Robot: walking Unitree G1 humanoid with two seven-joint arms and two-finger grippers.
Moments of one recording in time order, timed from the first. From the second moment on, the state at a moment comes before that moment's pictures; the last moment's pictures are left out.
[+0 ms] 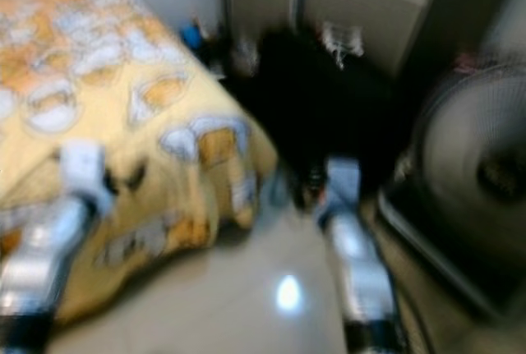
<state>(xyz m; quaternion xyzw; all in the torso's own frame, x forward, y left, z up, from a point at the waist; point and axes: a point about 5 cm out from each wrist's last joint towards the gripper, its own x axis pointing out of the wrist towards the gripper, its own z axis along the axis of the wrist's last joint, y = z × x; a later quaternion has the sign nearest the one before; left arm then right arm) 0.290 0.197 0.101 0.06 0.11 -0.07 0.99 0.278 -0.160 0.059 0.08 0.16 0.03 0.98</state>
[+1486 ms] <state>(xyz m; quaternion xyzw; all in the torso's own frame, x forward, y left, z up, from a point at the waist) 0.293 0.210 0.110 0.08 0.08 -0.06 0.99 0.282 -0.160 0.062 0.07 0.15 0.03 0.99</state>
